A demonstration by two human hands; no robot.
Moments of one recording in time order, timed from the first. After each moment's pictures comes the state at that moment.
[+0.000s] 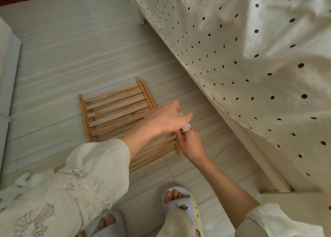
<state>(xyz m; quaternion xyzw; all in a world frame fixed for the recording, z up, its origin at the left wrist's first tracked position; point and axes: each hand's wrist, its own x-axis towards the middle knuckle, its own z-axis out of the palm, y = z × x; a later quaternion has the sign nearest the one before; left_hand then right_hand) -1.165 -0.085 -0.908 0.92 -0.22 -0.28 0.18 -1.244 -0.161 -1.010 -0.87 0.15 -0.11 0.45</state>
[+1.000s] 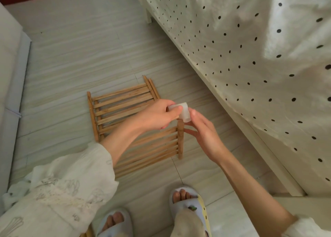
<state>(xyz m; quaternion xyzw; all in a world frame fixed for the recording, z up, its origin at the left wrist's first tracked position) -1.152 -0.034 -0.884 0.84 -0.25 -0.32 0.35 -1.243 -0.163 -0.955 -0.65 0.12 -0.02 0.75</state>
